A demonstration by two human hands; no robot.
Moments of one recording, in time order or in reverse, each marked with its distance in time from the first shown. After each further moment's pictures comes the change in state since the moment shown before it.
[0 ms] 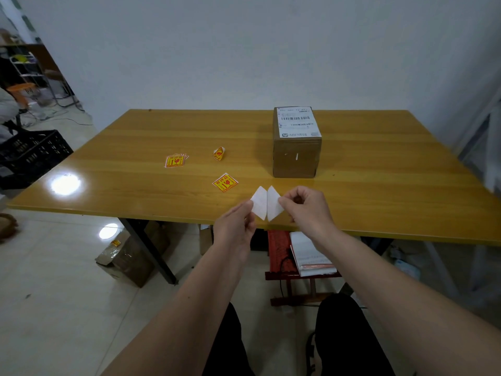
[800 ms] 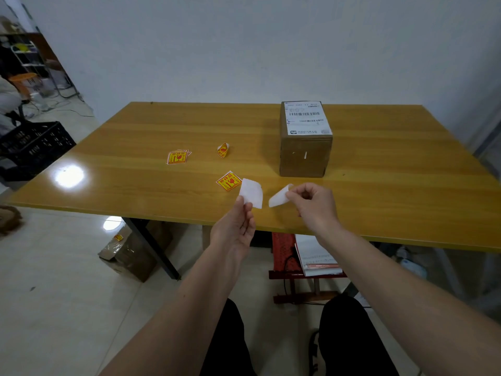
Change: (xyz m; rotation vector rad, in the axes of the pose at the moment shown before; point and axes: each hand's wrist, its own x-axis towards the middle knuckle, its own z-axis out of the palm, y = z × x) left_hand 0.026 0.005 -0.010 -0.180 0.045 -0.151; right_hand 0.038 0.018 0.010 0.036 0.100 0.035
